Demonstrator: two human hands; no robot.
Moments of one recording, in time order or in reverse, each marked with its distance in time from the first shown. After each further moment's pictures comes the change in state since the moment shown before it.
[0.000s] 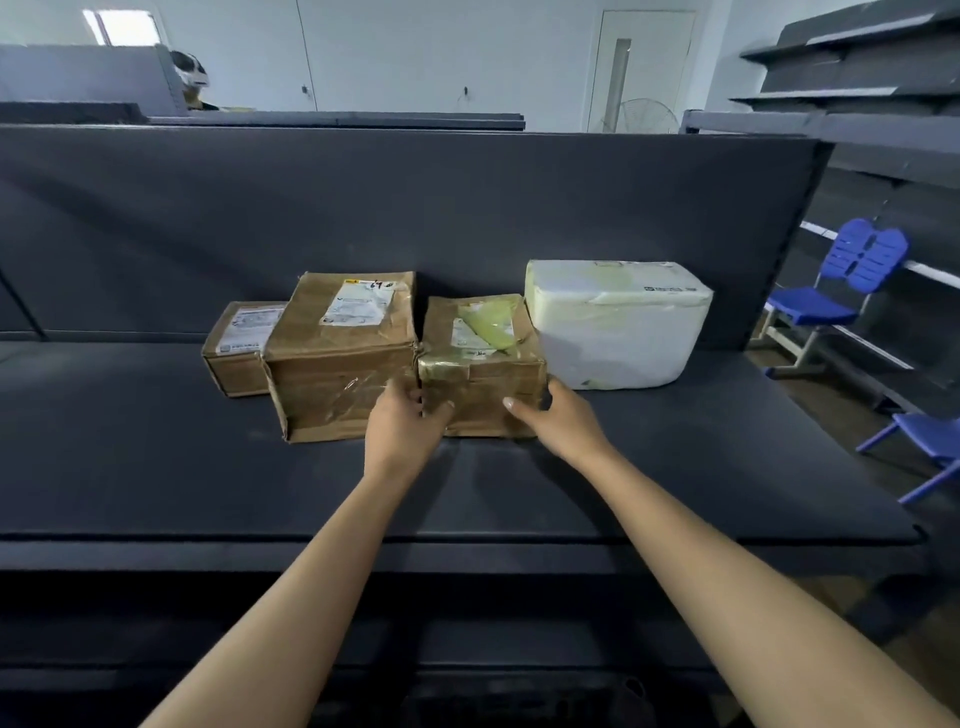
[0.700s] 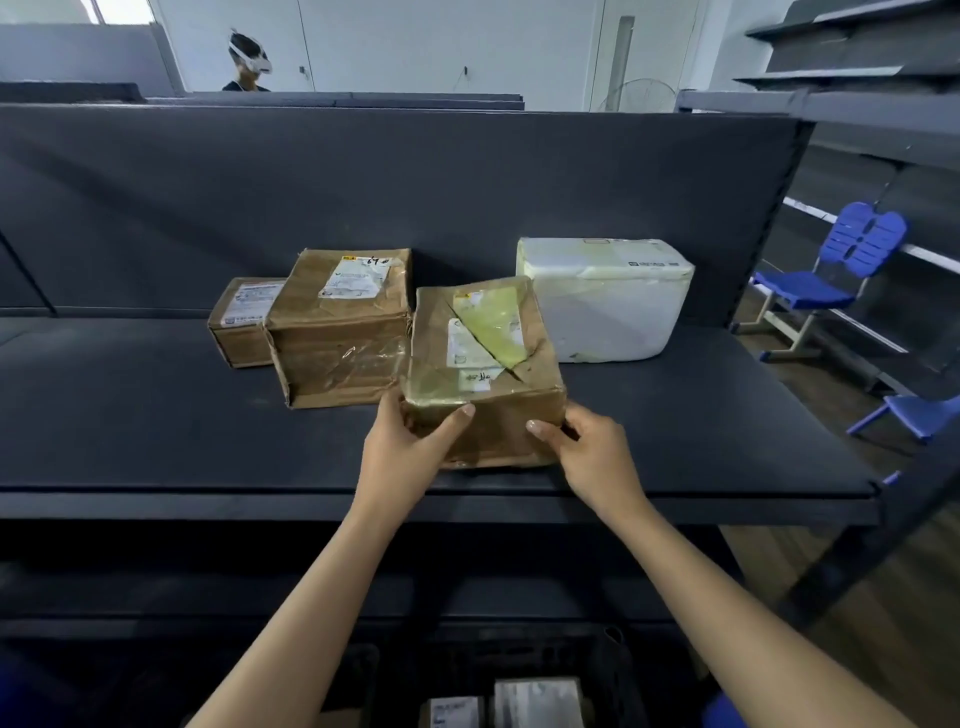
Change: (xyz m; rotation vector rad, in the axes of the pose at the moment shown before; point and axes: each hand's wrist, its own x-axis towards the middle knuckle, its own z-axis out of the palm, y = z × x) left_hand -0.097 0.015 -0.032 -0.403 -0.121 -0.048; right_hand -0.097 0.017 -0.021 0.121 0.132 -0.277
